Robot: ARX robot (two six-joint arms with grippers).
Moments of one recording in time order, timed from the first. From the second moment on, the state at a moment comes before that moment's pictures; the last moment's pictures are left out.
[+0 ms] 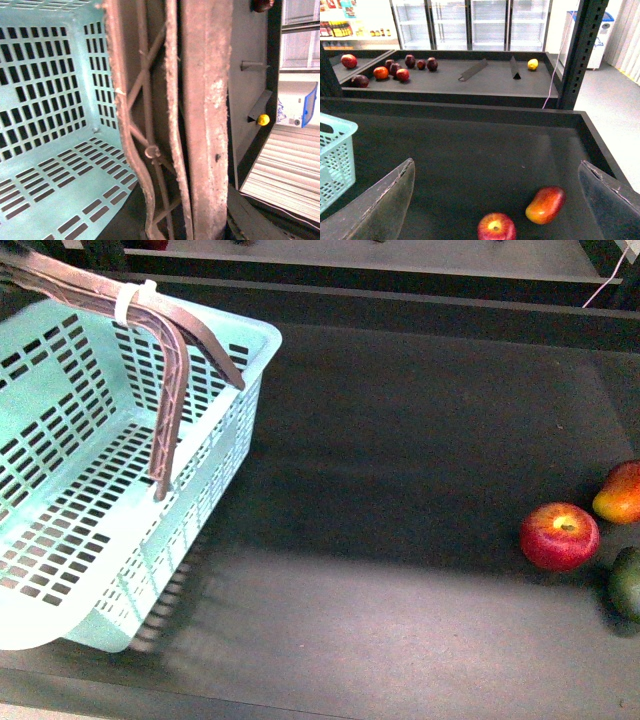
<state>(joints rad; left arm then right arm) -0.04 1.78 0.96 0.25 0.13 -1.25 0.00 0.01 0.02 0.00 0.00 -0.01</state>
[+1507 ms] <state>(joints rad) -0.49 1.43 0.96 0.06 0.26 -1.02 0.00 0.00 0.02 0.00 0.00 -0.01</state>
